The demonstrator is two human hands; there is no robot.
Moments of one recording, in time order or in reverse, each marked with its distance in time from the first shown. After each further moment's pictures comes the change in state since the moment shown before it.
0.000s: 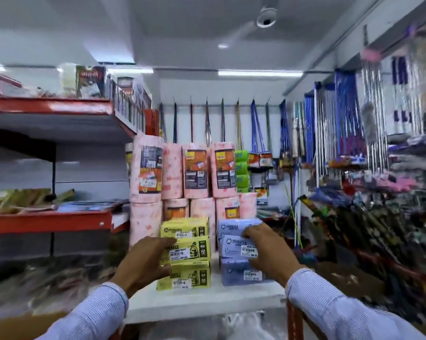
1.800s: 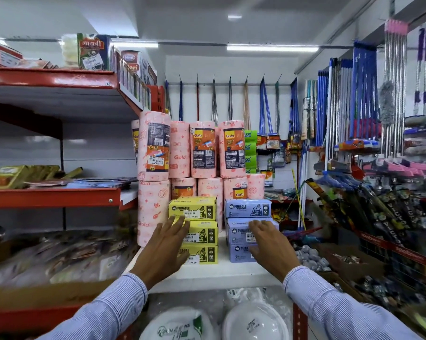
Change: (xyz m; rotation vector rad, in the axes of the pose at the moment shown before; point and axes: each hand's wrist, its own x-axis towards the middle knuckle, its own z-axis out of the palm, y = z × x) left_hand -0.011 0.000 0.055 0.117 -0.040 0.033; right_hand -0.008 0.004 0.058 -0.129 -0.058 0.031
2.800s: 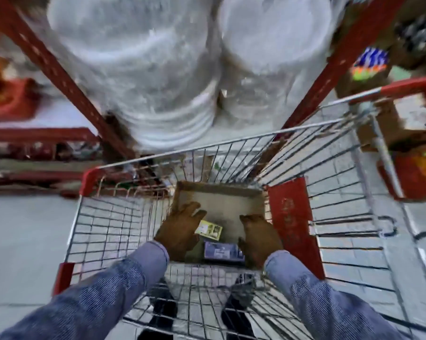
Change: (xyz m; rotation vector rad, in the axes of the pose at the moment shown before) left_hand -0.438 0.195 0.357 -0.399 -1.127 -0.093; right_hand -0.480 -0.064 0.304 0.280 -1.248 0.209
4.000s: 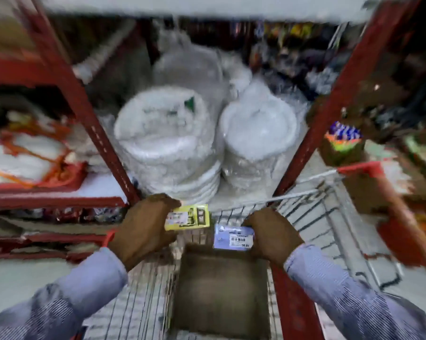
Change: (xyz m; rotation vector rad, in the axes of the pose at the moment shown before) left_hand -0.088 -0.003 -0.229 -0.009 0.550 -0.090; right_hand -0.041 -0.044 -0.197 -0.107 0.260 -0.186
